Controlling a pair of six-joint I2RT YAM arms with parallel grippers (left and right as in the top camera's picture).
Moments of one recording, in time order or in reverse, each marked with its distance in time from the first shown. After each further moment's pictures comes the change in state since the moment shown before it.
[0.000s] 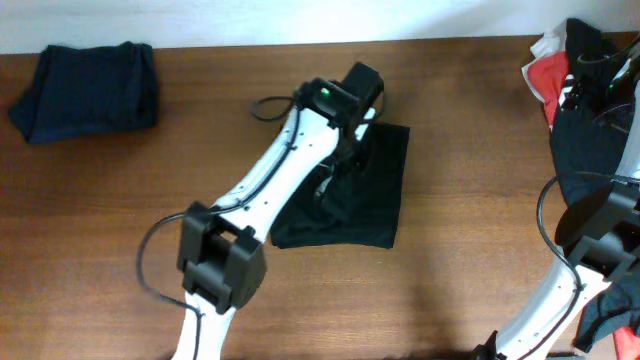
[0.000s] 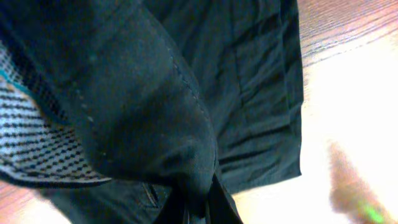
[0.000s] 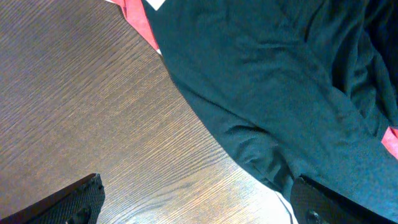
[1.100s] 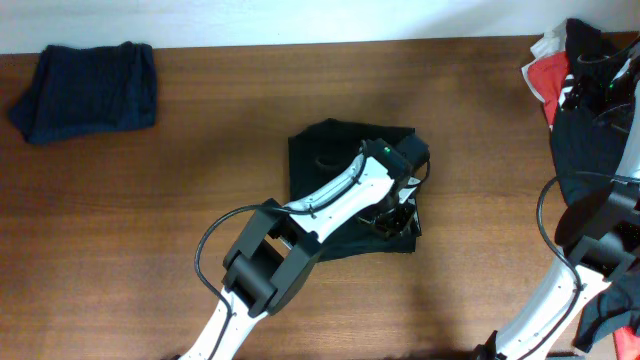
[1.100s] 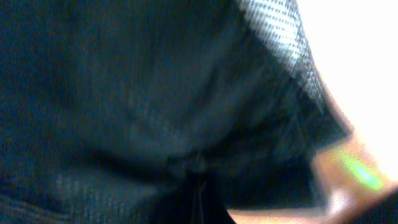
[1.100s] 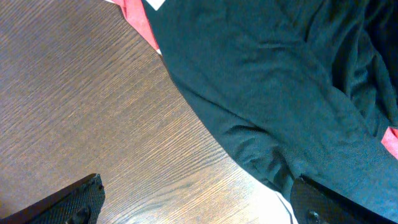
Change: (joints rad) left arm -0.196 0.142 -0.178 0.138 0.206 -0.008; right arm 0.000 0.000 0.000 -0.001 0.000 0.000
